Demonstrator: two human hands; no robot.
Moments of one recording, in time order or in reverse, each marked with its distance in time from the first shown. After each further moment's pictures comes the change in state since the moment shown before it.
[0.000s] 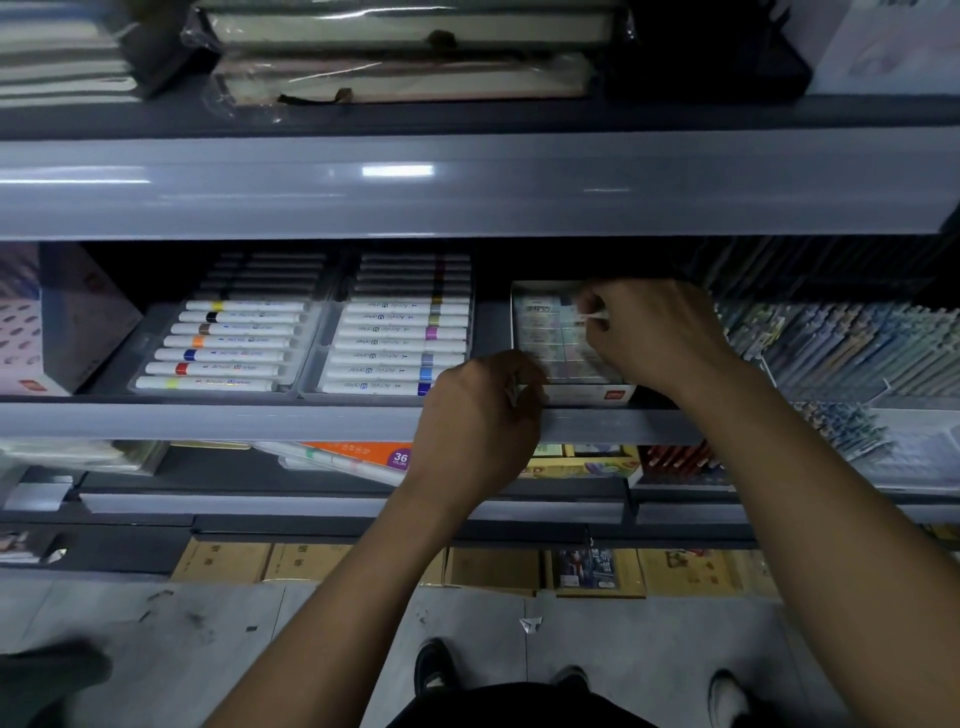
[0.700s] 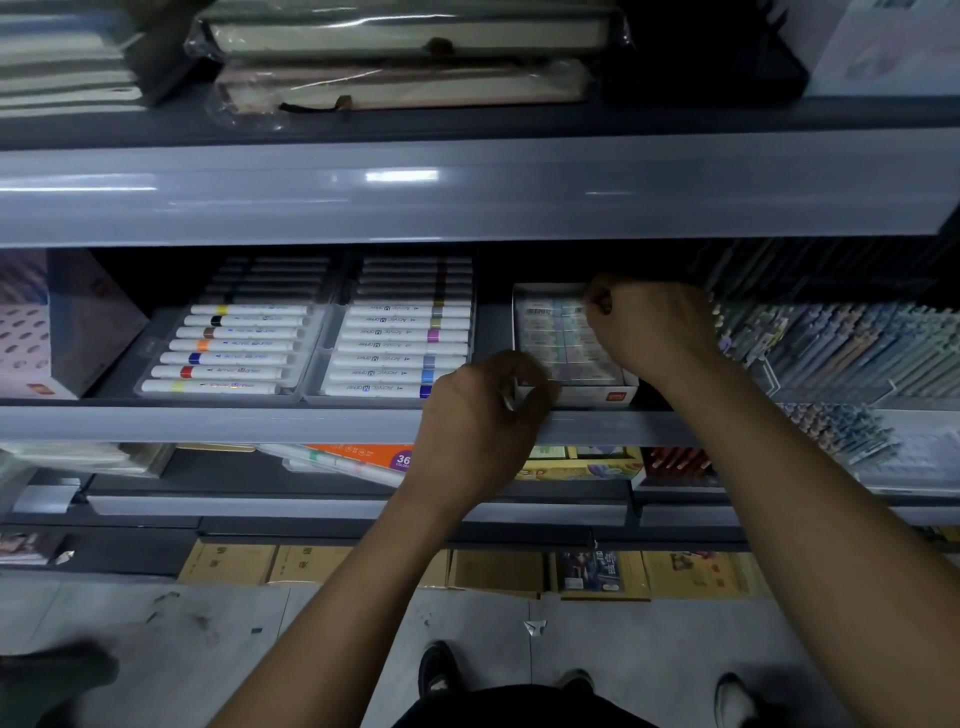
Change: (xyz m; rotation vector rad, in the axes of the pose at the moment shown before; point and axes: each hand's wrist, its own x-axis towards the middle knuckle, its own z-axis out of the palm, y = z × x) left_hand -0.001 0.001 -0.001 -0.087 0.016 0.006; right_hand 0.013 0.014 0.025 0.057 0.183 0.044
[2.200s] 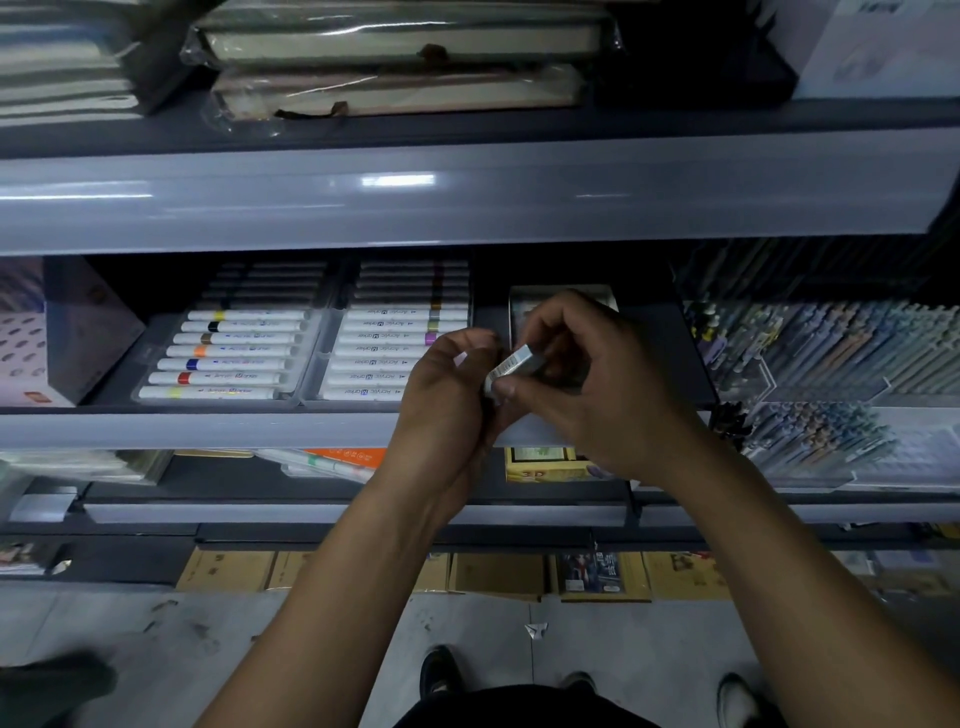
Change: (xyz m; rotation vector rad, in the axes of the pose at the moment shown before) left_hand 0.007 0.011 -0.013 -1.274 0.044 -0.546; right_hand -0.059 -0.061 -0.028 0.839 -0.064 -0.157
